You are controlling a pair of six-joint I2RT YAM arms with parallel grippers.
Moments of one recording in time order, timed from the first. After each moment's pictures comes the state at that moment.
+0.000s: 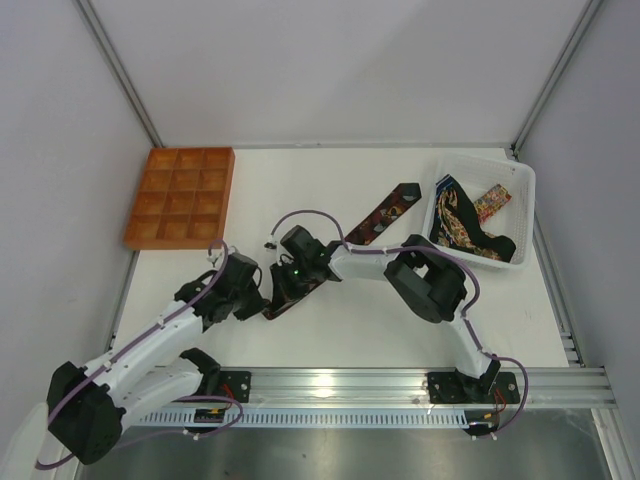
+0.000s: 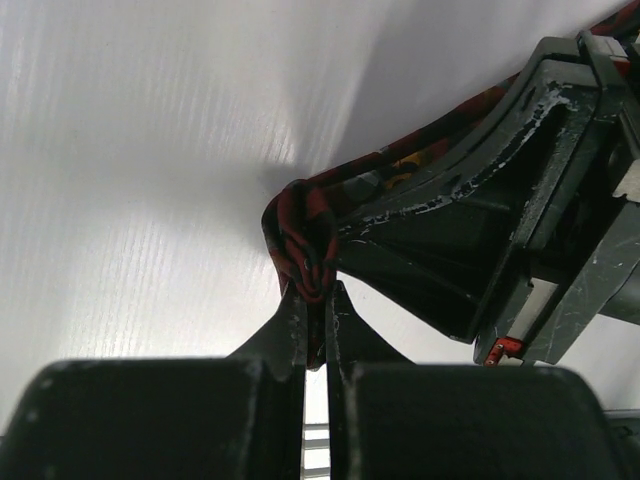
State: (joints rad) left arm -0.57 0.91 0.55 -0.67 -0.14 -1.00; right arm 0.97 2.16 1.44 -0.16 -0.58 0.58
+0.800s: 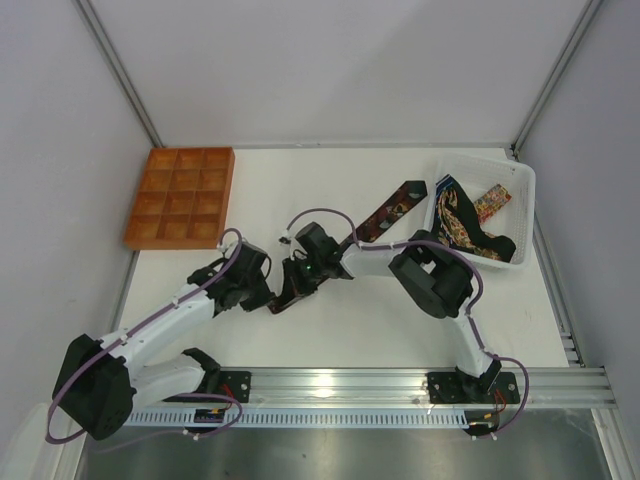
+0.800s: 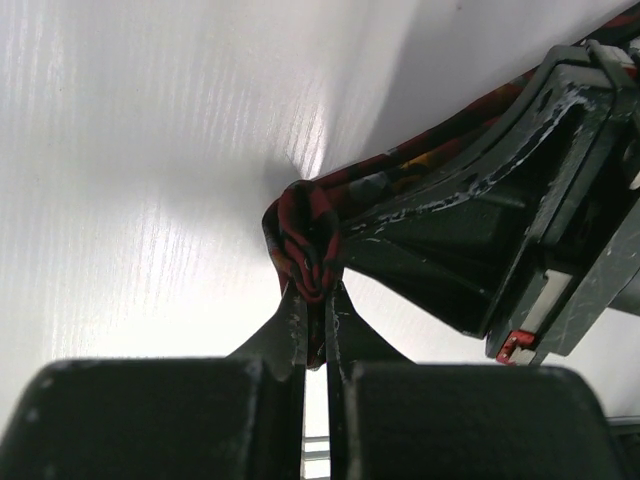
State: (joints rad) left arm -0.57 1.08 0.63 -0.63 -0.12 -0.95; right arm 0.90 2.15 1.34 -0.03 -0.63 0.65
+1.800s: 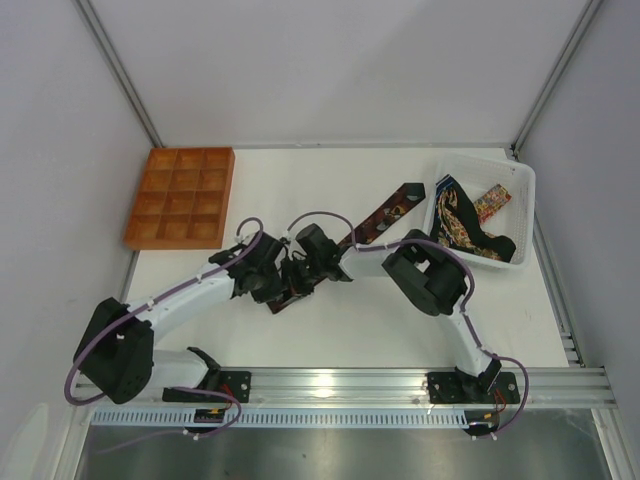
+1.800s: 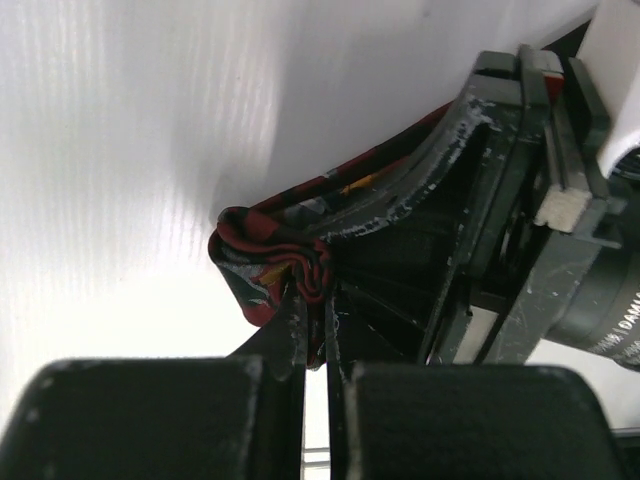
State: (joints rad) left arm -0.61 1.29 0.75 -0.62 -0.12 -0.93; right arm 0.90 2.20 1.33 0.09 -0.70 0.75
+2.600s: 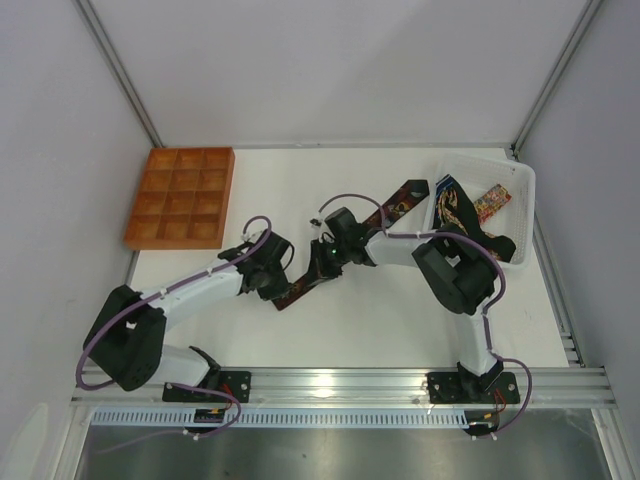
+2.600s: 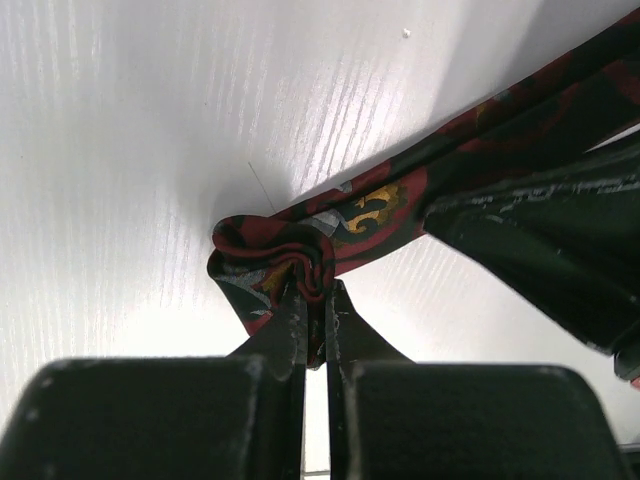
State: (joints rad) left arm -0.62 1.37 0.76 -0.55 -0.12 -0.94; right arm 0.76 2.03 1.22 -0.06 -0.57 0.63
